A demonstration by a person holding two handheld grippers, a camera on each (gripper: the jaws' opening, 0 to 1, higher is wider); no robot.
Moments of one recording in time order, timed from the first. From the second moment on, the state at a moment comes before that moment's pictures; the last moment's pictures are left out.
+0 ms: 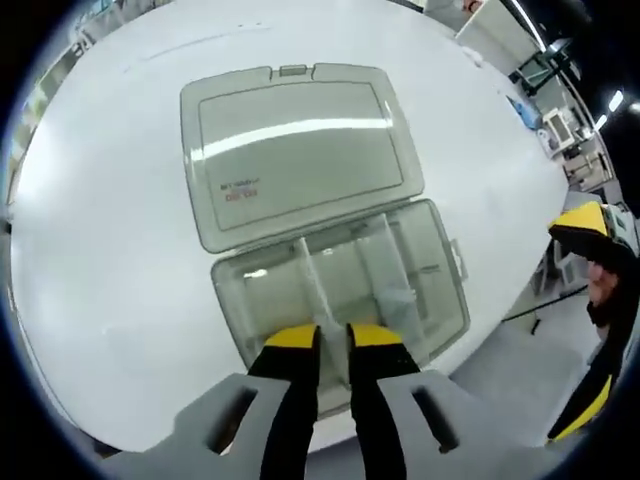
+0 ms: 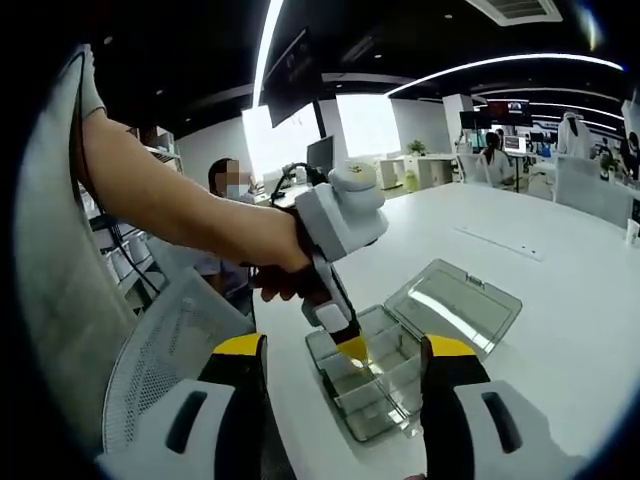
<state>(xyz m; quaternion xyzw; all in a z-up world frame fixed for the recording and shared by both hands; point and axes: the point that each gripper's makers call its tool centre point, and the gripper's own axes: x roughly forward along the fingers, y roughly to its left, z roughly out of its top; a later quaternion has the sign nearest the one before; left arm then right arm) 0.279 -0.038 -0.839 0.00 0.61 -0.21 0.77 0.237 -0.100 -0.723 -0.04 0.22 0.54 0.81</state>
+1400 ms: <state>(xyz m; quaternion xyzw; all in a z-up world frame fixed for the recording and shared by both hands) 0.265 -0.052 -0.764 -0.16 0.41 -0.34 0.83 0.239 -0.148 -0.723 -0.07 0.22 0.52 0.82</state>
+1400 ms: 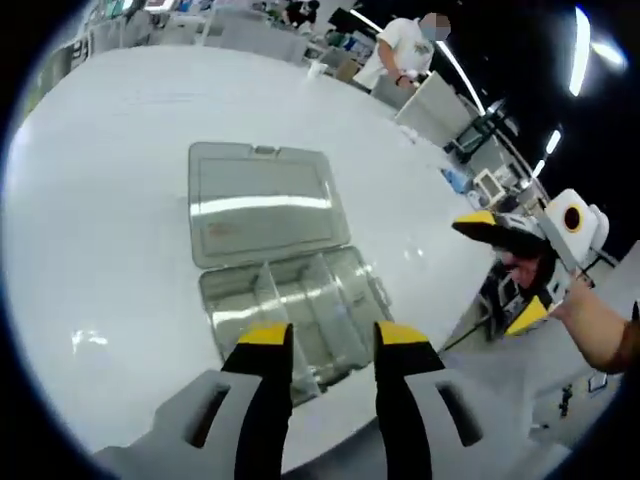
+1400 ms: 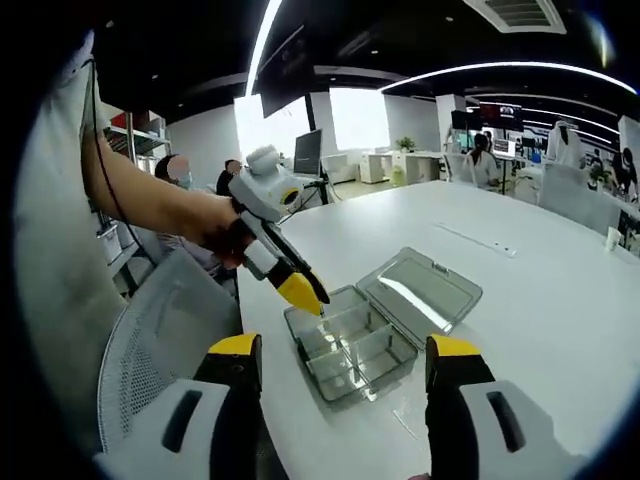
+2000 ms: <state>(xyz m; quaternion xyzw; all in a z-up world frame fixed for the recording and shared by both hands) 0.234 -0.051 -0.735 -0.14 0.29 -0.42 0.85 0.243 -0.191 -0.731 -0.07 0.23 0.48 0.84</state>
